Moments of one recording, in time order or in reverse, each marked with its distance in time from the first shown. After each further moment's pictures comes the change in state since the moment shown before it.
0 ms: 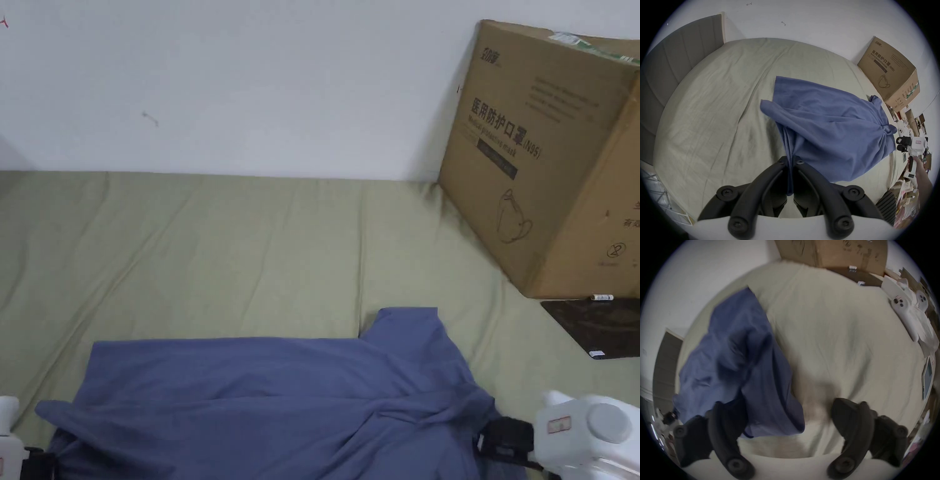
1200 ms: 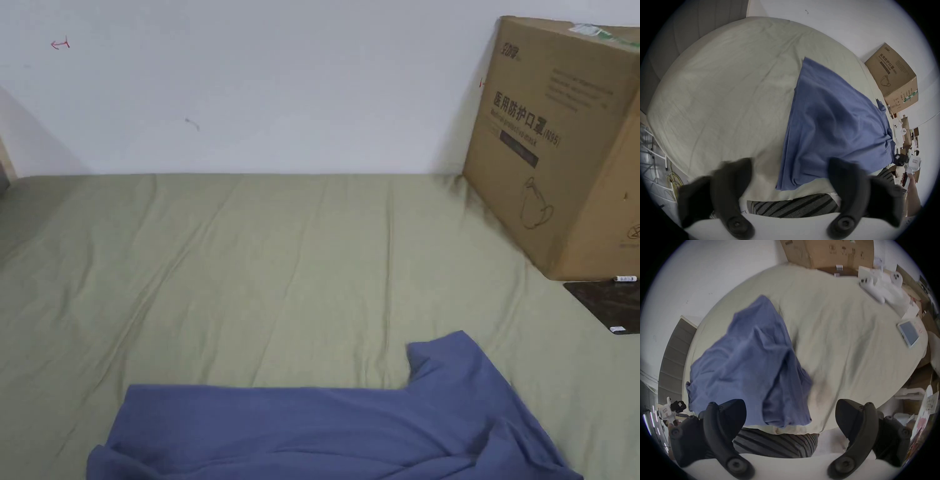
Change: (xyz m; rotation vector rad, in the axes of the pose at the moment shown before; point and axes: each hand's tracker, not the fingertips) left arm -0.070 -0.126 0.068 -0.039 -0.051 0.144; right arm 0.049 -0.159 0.103 0.064 0.072 0.059
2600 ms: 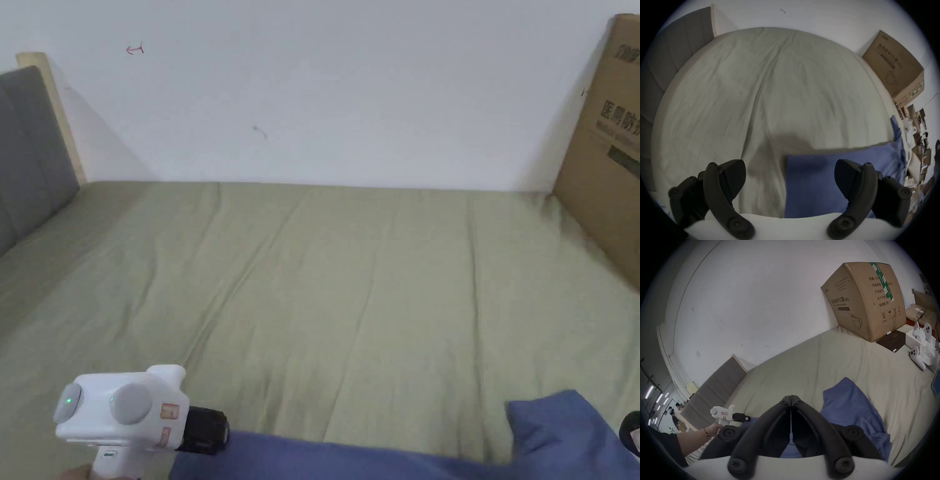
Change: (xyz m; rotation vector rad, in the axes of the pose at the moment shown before) left arm 0.039 0.195 -0.172 -0.065 0.047 -0.209; right arm -0.161 0.055 0.042 0.604 0.406 0.074
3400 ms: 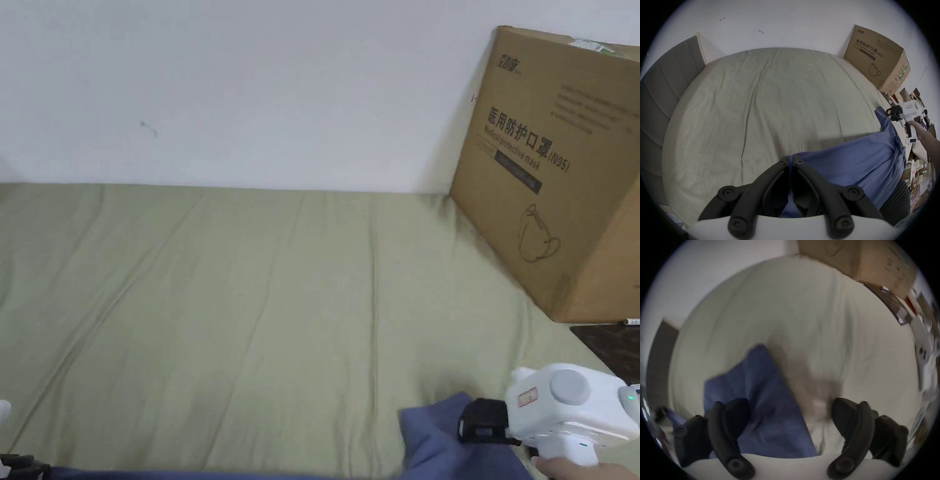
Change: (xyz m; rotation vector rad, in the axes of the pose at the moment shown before) left arm 0.044 -0.020 0.097 0.143 -0.024 -0.139; right arm 0.183 0.034 -0.236 -0.737 -0.491 0.005
